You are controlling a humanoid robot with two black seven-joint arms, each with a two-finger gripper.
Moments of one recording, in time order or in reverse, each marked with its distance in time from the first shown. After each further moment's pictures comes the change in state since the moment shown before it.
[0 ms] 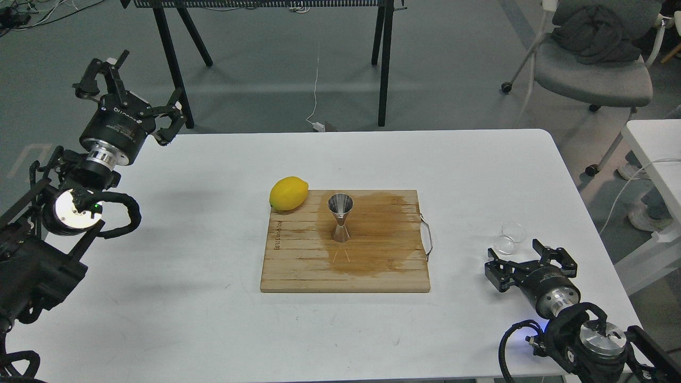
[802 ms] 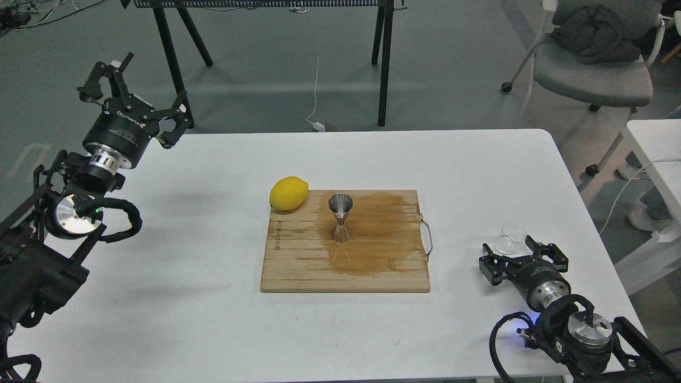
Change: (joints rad) left arm 0.013 -0.005 -0.001 0.001 0.000 -0.047 0.000; right arm 0.049 0.029 0.008 -0.073 -0.002 0.014 0.013
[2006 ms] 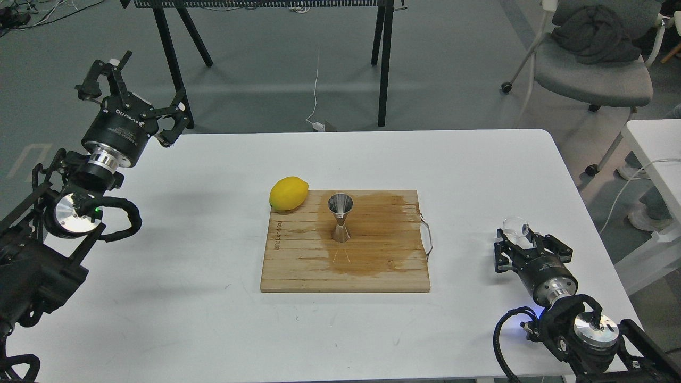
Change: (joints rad) left arm 0.000 0.003 0.000 -0.010 0.000 0.012 -0.006; right arm -0.005 0.006 0.032 -0.008 0.002 0.097 -0.003
